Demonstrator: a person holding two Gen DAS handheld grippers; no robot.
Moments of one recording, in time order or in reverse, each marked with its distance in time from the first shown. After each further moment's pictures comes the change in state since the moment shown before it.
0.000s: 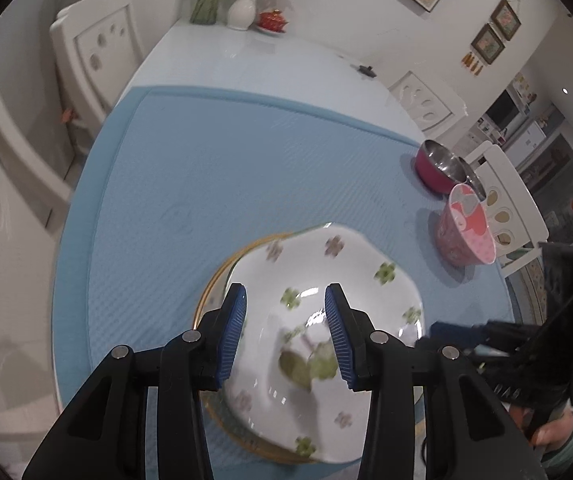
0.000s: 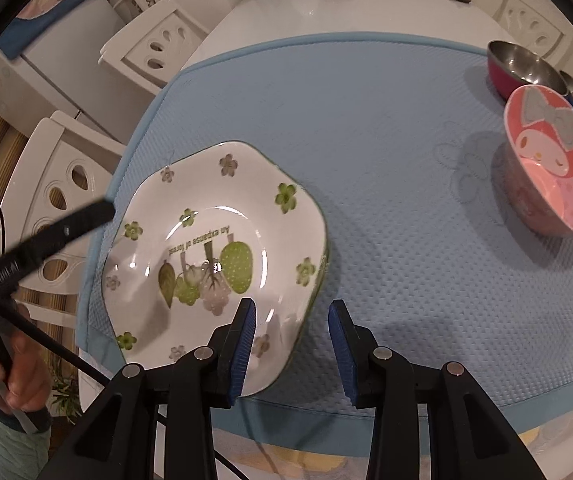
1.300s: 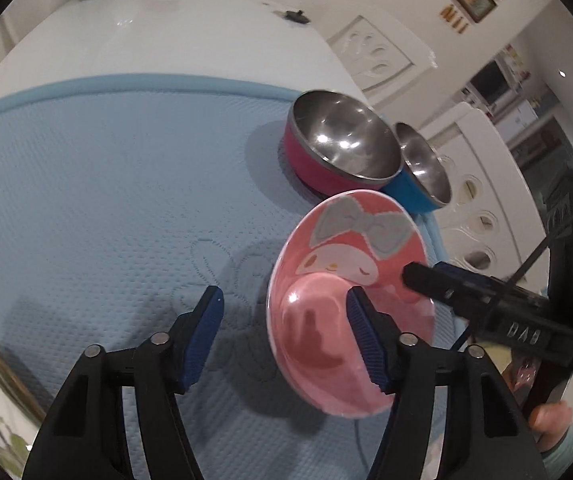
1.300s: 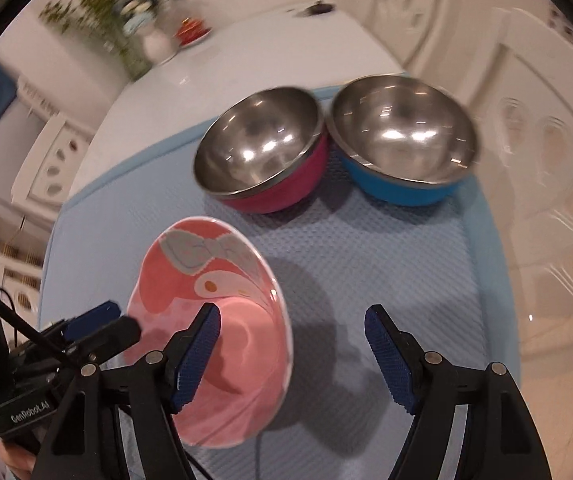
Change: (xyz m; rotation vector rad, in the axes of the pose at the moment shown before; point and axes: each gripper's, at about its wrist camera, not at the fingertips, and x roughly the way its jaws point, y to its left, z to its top) left arm 0.179 -0.236 0.062 -0.012 0.142 -0.057; right arm -0.051 -0.280 0.099 0.155 -0.093 -0.068
